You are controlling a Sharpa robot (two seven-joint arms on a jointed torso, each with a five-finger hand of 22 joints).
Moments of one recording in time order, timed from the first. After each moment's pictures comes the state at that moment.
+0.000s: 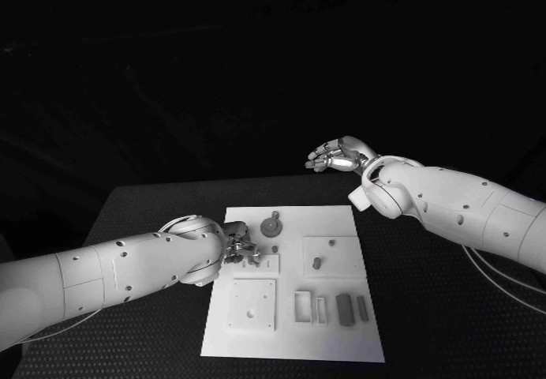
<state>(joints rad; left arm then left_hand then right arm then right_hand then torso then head) 1.26 -0.57 -0.24 1.32 -1.07 -0.09 -0.43 0.77 0.00 0.75 -0.28 0.32 1.10 0.09 0.35 0.69 1.45 -0.08 0.98 0.73 1.23 -0.14 1.19 0.82 0.05 1.00 -0.15 1.06 1.31 1.31 -0.58 -0.06 1.02 -0.64 -0.25 0.19 1.00 -0.15 0.54 -0.23 0.19 0.75 0.18 0.30 0.44 0.95 0.16 0.23 0.07 0.82 0.16 0.34 0.43 0.19 0.59 0.24 0.20 0.90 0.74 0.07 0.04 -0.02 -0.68</state>
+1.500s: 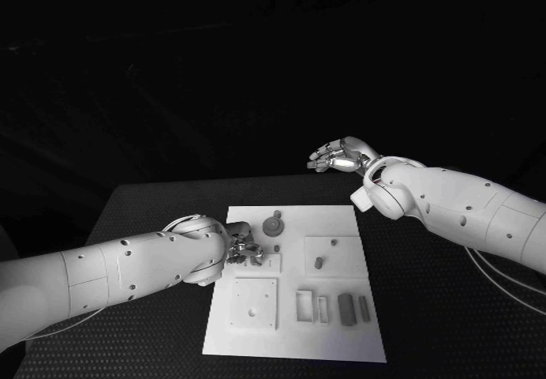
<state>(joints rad) 1.26 -0.57 -0.24 1.32 -1.08 -0.08 -0.43 0.77 0.00 0.75 -0.27 0.31 1.10 0.09 0.35 0.69 1.45 -0.08 0.98 0.73 1.23 -0.14 1.20 0.82 0.05 1.00 -0.15 1.06 1.31 1.31 -0.58 -0.06 1.02 -0.64 -0.25 0.19 1.00 -0.15 0.54 -0.23 0.20 0.75 0.18 0.30 0.43 0.96 0.15 0.22 0.07 0.82 0.16 0.34 0.43 0.19 0.59 0.24 0.20 0.90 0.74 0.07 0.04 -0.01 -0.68</state>
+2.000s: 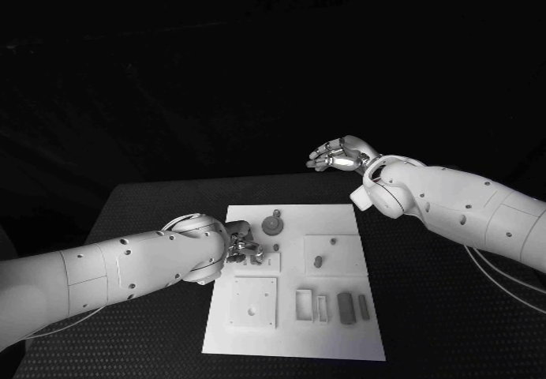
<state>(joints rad) 1.26 -0.57 -0.24 1.32 -1.08 -0.07 -0.42 0.77 0.00 0.75 -0.27 0.31 1.10 0.08 0.36 0.69 1.45 -0.08 0.98 0.73 1.24 -0.14 1.20 0.81 0.05 1.00 -0.15 1.06 1.31 1.31 -0.58 -0.06 1.02 -0.64 -0.25 0.19 1.00 -0.15 0.54 -0.23 0.20 0.75 0.18 0.30 0.43 0.96 0.15 0.22 0.07 0.82 0.16 0.34 0.42 0.19 0.59 0.24 0.20 0.90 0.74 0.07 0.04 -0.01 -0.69</state>
